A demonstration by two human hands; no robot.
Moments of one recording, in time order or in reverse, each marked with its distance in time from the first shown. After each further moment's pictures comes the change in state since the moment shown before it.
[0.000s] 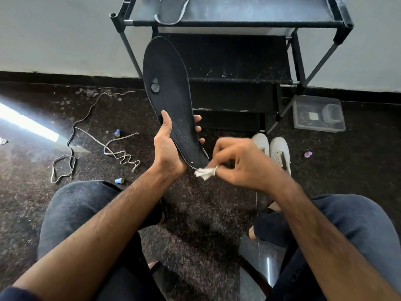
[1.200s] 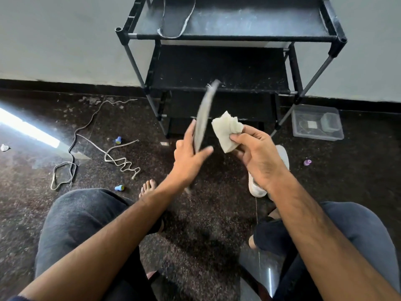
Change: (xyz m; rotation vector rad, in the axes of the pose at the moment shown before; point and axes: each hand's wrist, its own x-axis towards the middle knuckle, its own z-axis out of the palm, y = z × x) left_hand 0.007 -0.028 -0.005 1.093 0.041 0.129; right_hand 0.020 0.028 -0.005 1.124 0.456 0.401
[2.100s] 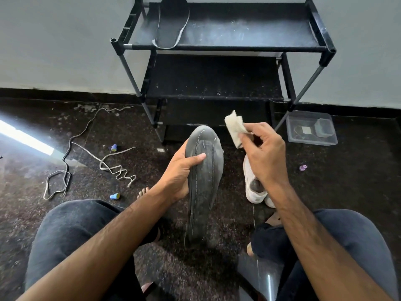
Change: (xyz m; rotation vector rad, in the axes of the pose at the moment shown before) left_hand -0.007 0.015 -0.010 -0.806 -0.282 -0.152; right_hand -0.002 -0.009 -0.014 -0.857 0.334 -0.602
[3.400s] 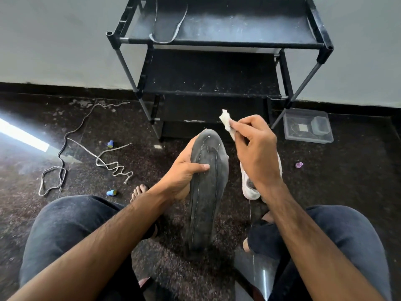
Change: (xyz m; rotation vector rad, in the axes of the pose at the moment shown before) left_hand -0.004 -0.011 0.004 0.047 -0.167 0.056; right_hand 0.000 -0.008 0.007 -0.246 -0.016 -0.256
